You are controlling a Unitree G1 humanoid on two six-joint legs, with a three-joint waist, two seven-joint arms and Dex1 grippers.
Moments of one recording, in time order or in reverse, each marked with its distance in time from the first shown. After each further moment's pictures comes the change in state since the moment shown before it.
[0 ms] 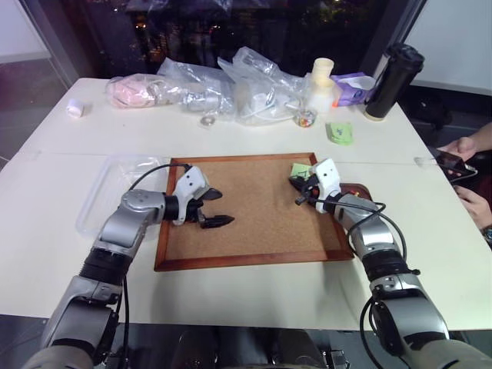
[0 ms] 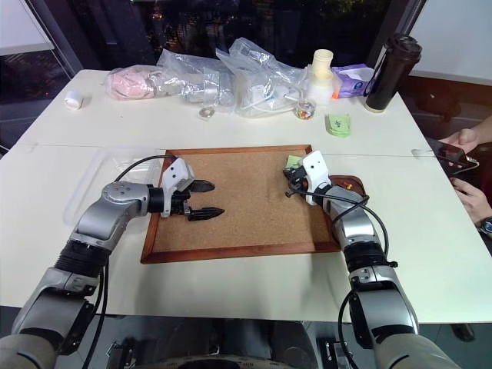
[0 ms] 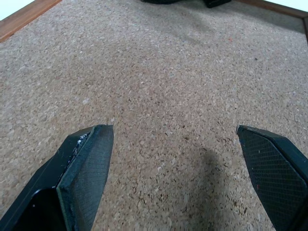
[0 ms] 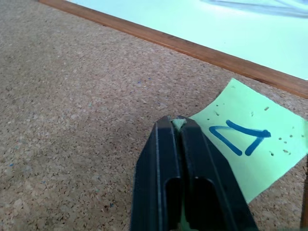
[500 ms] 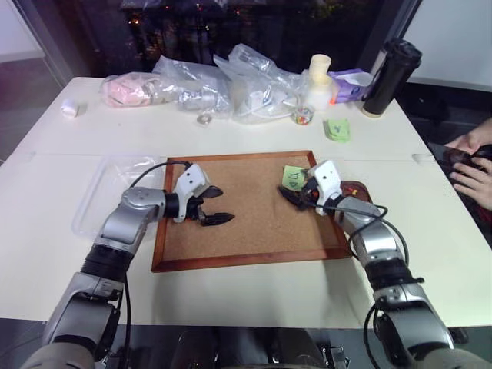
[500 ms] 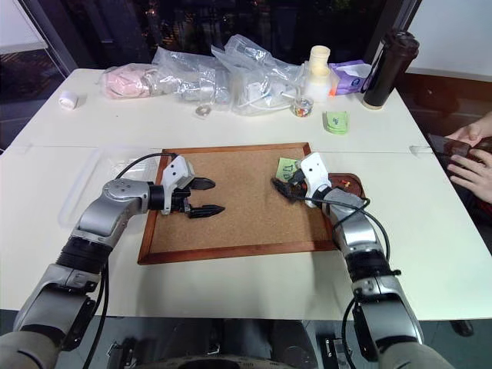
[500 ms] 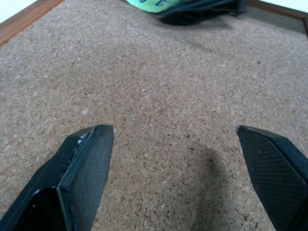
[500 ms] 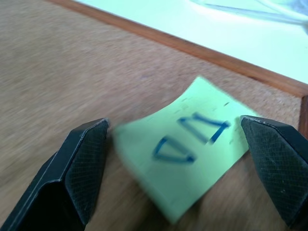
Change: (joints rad) left arm -0.007 -0.009 -0.009 0.010 0.003 -0.025 -0.008; right arm -0.016 -0.017 0.022 -0.014 -0.012 0.000 -0.038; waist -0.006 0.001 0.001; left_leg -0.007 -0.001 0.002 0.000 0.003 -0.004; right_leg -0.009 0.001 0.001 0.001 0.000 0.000
